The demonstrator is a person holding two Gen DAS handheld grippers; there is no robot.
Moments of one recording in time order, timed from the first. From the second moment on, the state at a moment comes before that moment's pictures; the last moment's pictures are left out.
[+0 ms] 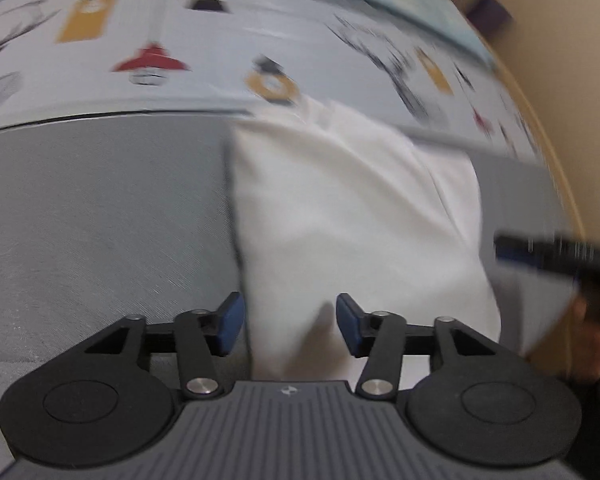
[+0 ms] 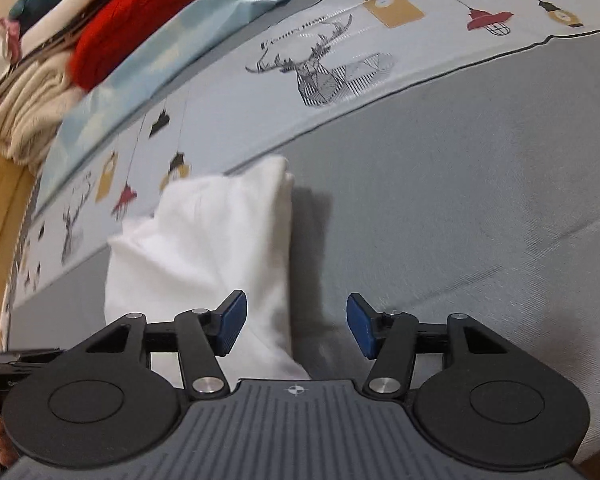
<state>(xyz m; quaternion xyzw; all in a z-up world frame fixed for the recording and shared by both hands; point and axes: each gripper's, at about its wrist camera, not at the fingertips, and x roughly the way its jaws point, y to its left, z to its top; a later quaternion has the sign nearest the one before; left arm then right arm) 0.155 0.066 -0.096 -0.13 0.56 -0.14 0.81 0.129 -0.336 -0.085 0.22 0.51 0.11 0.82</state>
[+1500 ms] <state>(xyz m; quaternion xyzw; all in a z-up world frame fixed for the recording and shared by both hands) 0.224 0.097 -0.128 -0.19 0.56 -0.05 0.80 0.192 -0.247 -0.117 0.13 0.53 0.08 0.84</state>
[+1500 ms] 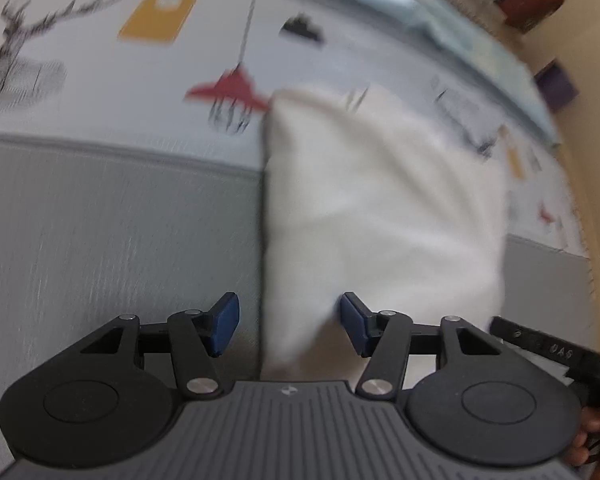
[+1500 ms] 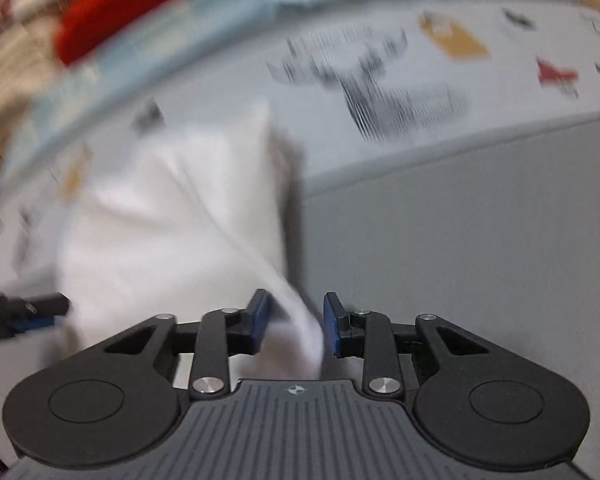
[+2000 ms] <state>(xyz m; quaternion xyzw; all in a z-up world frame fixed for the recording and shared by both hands) 0.176 0.060 -0.122 0.02 0.58 -0.05 0.81 0.169 -0.249 -0.120 0.08 0.58 0.06 0.81</state>
